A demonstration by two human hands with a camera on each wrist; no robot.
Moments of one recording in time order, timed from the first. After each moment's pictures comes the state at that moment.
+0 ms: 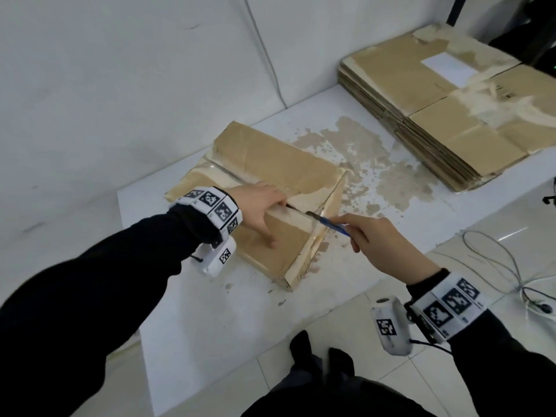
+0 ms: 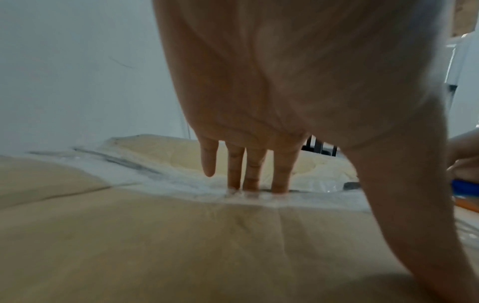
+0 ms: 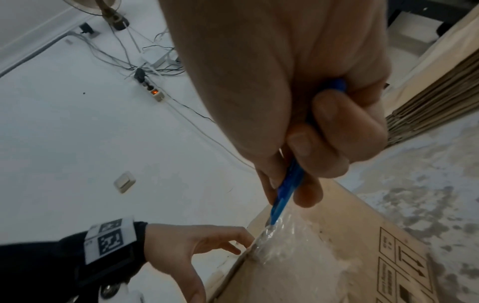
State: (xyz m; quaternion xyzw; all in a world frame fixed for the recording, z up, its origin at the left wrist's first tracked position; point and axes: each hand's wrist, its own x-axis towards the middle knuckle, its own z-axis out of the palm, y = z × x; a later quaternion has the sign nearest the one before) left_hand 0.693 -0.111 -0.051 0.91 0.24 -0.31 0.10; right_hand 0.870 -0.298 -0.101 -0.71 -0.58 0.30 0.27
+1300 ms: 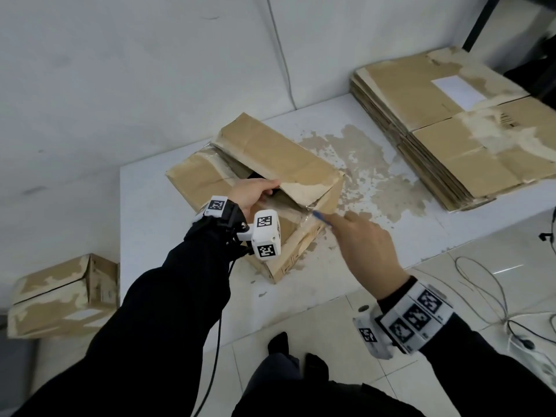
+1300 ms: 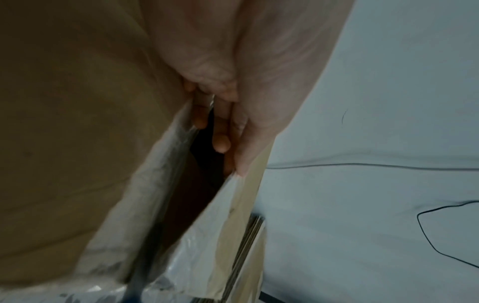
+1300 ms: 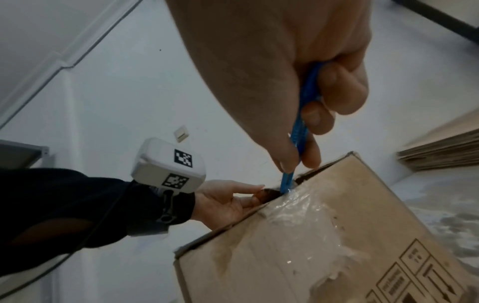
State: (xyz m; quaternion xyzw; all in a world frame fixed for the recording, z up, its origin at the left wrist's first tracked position) left_hand 0.702 -0.138 -0.088 0.50 0.60 0.21 0.59; right_hand 0.858 -0.305 -0.094 -0.75 -0.65 0.05 0.11
